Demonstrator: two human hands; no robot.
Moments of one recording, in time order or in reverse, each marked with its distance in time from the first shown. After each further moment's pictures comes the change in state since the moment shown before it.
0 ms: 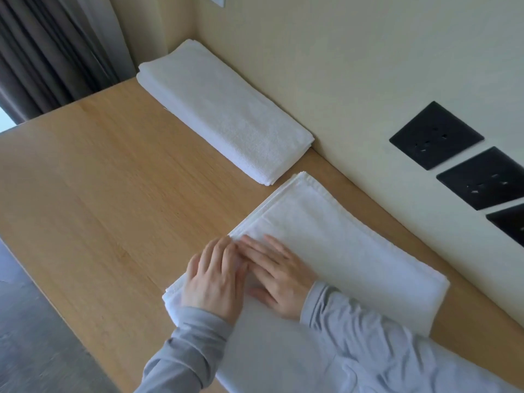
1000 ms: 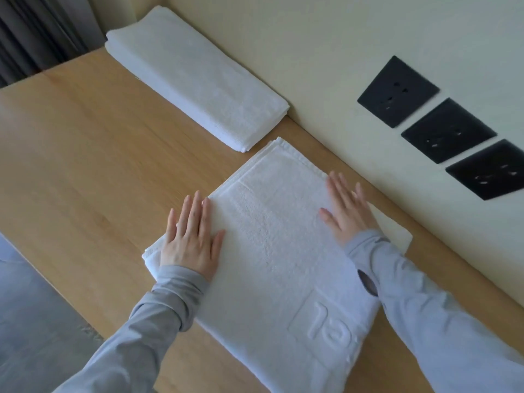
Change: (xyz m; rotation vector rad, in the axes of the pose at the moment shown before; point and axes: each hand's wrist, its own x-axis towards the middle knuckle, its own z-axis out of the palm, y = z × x) left_hand -0.007 0.000 0.009 0.208 -0.209 -0.022; right_hand -0.095 0.083 -0.054 -0.165 -0.263 0.705
